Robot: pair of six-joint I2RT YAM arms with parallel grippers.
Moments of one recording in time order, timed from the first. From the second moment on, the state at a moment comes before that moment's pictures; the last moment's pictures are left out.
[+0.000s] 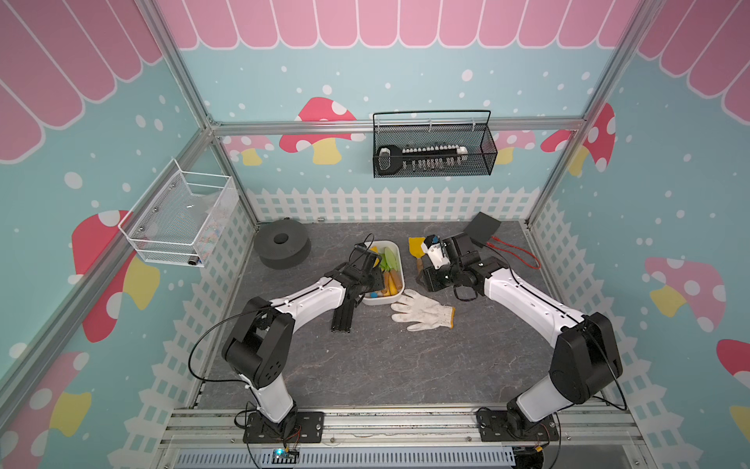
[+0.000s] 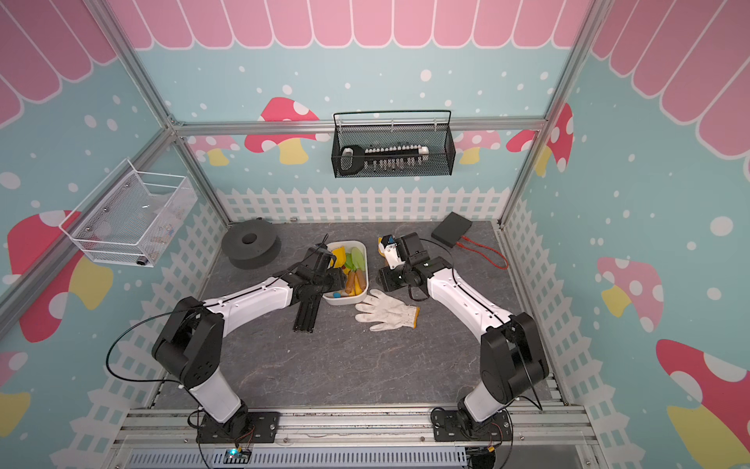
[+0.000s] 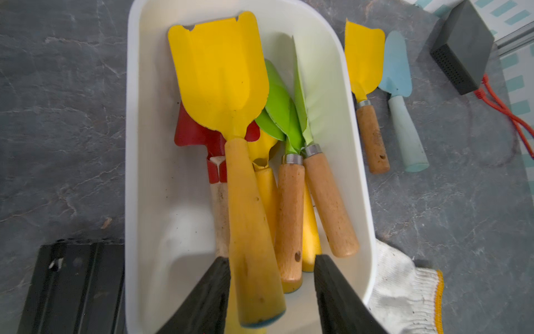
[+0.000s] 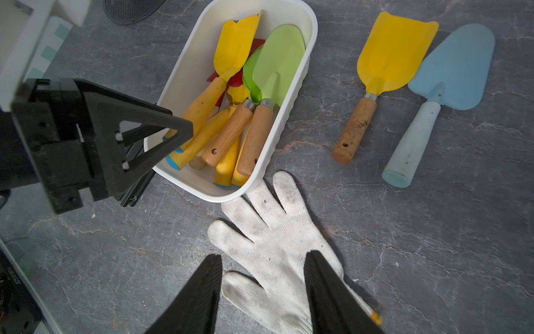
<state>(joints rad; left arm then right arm) -0.53 1.75 1.16 -0.27 -0.05 -0.60 0.47 1.58 1.24 -0.55 -0.23 0.08</state>
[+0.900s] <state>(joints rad) -0.51 1.79 1.18 -0.28 -0.01 -0.57 0.47 1.58 1.23 -0.55 -0.22 0.07</state>
